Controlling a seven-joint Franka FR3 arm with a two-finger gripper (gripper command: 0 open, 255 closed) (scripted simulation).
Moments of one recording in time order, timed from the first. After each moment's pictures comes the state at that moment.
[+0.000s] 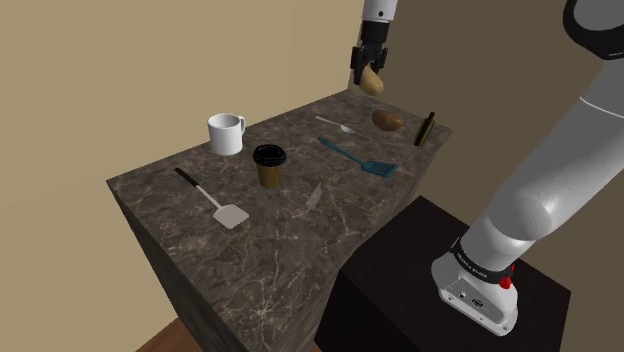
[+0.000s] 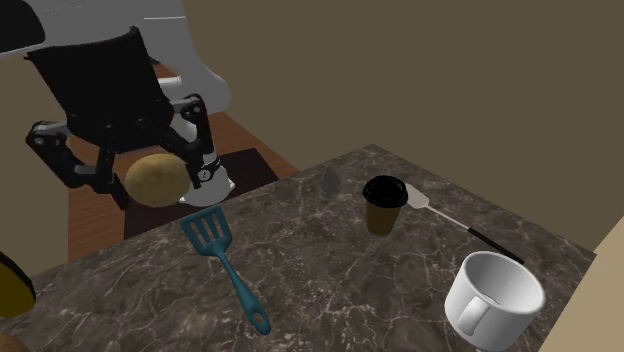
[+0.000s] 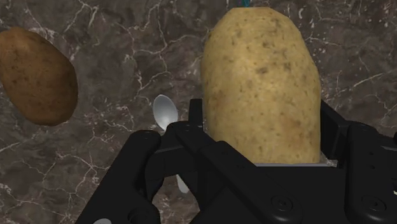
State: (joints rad) arm -0.11 -0.01 -0.05 -1.77 0.04 1.65 -0.13
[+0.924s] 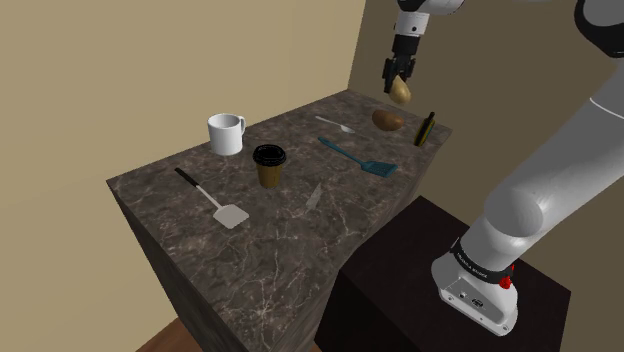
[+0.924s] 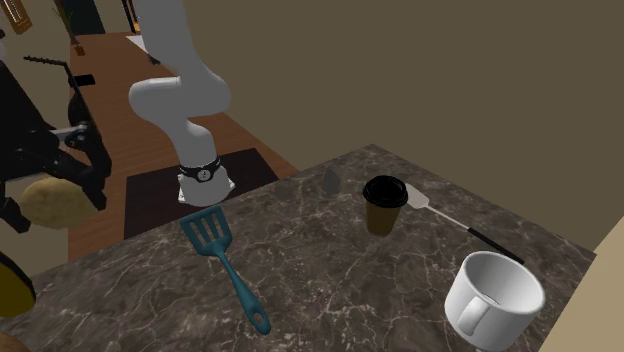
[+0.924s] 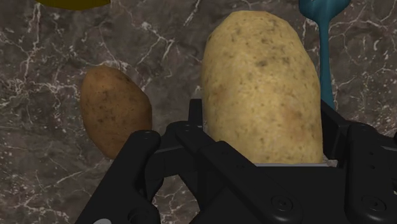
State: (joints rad) arm -0.21 -0.07 -0.16 -1.90 0.01 1.72 -0.34
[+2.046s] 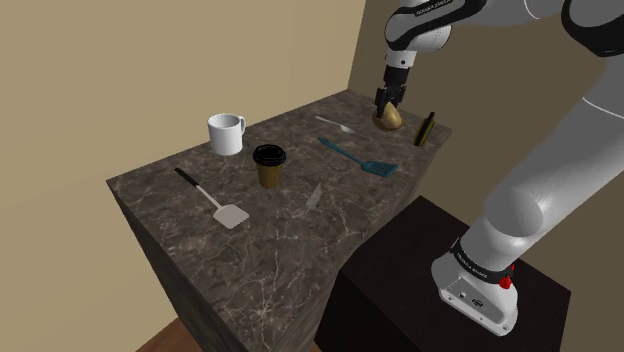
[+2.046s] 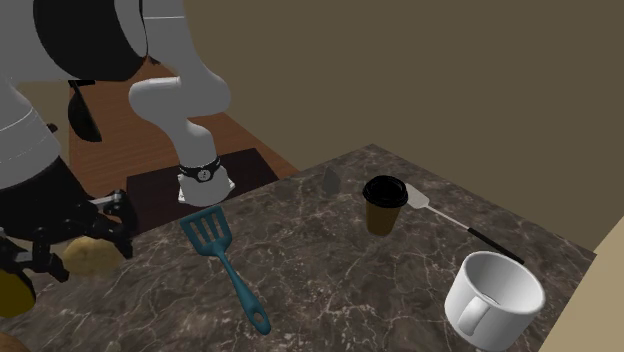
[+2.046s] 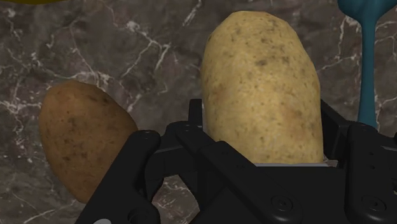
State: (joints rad) arm -0.21 -0.03 -0.16 -2.09 0.01 1.94 -0.34
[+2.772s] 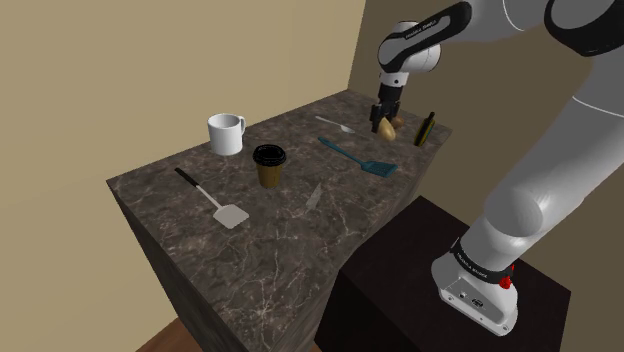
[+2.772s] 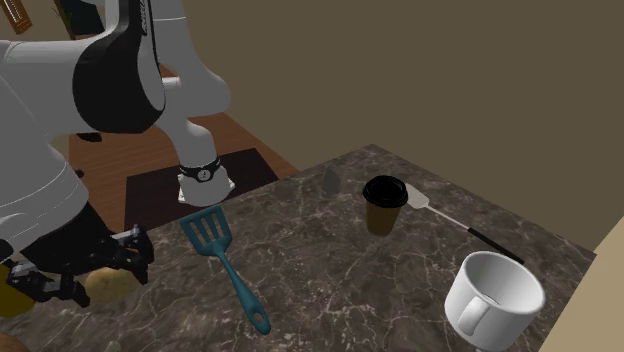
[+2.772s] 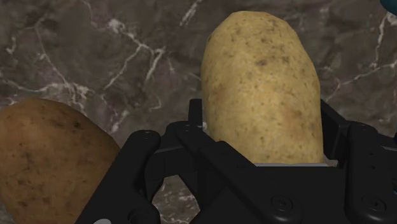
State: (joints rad) arm -0.21 0.04 -0.16 -2.17 0.02 2.09 -0.35
